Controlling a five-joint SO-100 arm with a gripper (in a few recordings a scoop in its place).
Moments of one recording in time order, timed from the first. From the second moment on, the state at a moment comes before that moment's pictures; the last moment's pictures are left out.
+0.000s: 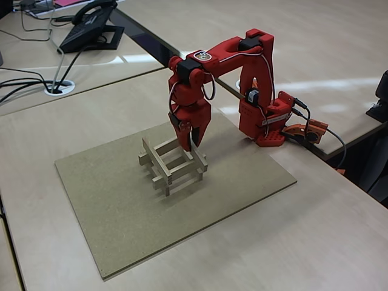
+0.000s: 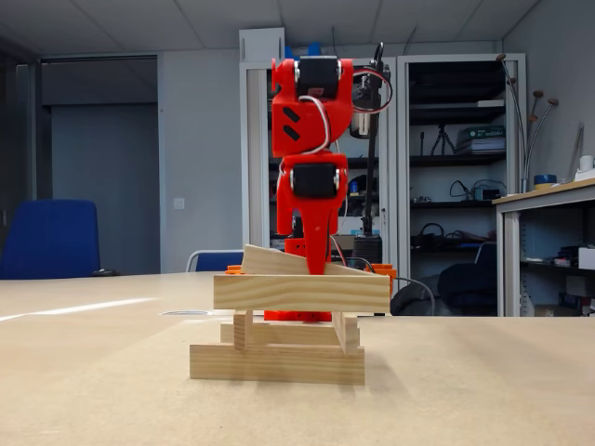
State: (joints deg) arm -8.9 86.7 86.1 92.7 5.1
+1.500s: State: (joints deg) arm -8.8 85.8 86.5 94.5 10.5
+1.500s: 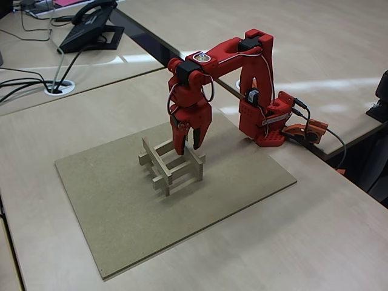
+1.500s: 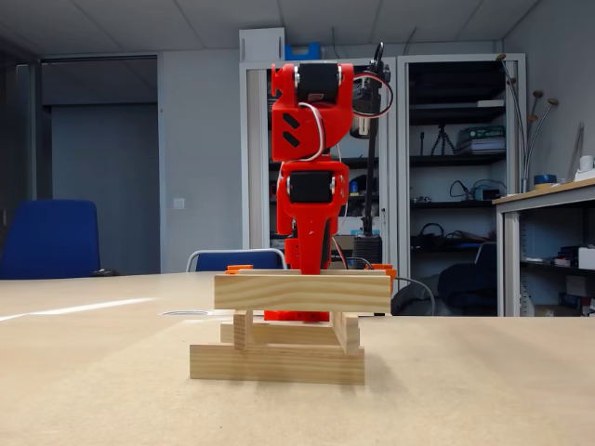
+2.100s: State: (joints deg) arm -8.8 85.8 80.9 98.2 9.7
